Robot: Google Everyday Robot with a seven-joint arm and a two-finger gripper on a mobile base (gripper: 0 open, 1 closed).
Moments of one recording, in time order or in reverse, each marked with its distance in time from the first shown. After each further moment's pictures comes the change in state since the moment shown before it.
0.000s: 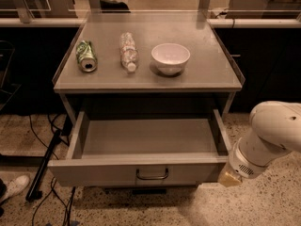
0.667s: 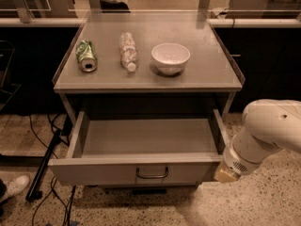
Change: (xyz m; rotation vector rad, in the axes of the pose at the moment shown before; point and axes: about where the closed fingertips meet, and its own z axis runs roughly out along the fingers) arm -0.016 -0.003 0.002 0.026 0.009 -0.026
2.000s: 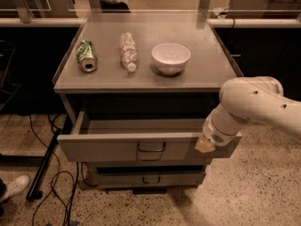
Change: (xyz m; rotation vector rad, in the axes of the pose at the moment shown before) arm -0.084 -0.059 -0.009 0.118 -0.086 -0.087
